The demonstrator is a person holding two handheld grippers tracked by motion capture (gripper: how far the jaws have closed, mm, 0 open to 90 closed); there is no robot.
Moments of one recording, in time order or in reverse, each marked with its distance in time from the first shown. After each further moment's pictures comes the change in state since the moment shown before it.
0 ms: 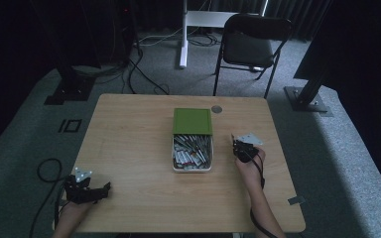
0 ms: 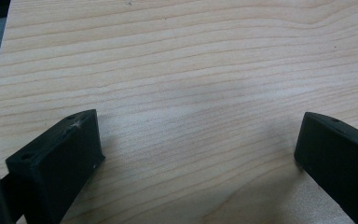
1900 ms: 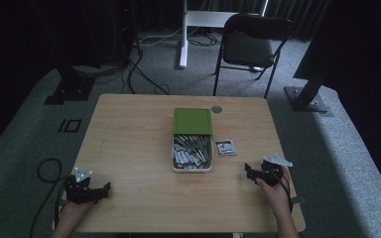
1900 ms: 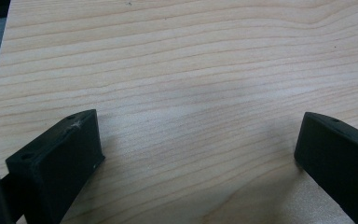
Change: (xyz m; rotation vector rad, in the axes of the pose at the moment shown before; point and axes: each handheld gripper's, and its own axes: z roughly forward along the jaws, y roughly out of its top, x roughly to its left) left arm 0.000 0.000 0.000 0.000 0.000 0.000; right arm -0.049 -0.060 -0.065 0.062 0.058 0.133
